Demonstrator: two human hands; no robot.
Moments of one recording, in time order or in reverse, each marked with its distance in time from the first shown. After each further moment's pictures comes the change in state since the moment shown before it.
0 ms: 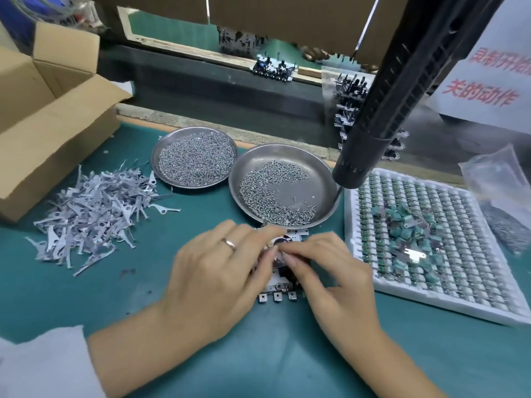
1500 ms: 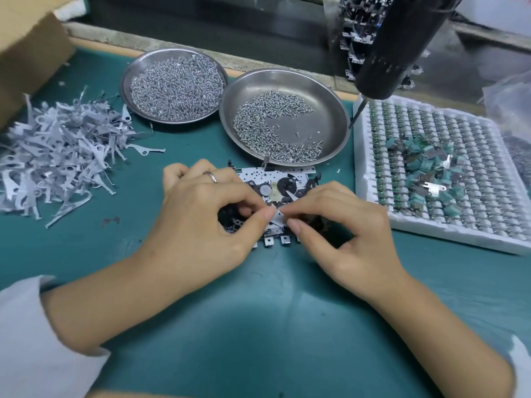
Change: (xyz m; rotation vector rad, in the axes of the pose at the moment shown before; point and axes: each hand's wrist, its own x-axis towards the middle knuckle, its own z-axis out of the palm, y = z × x) left_hand -0.007 -0.008 -0.005 -0.291 -0.286 -0.332; right_hand -0.010 0.002 -0.008 -0.052 -0.211 -0.010
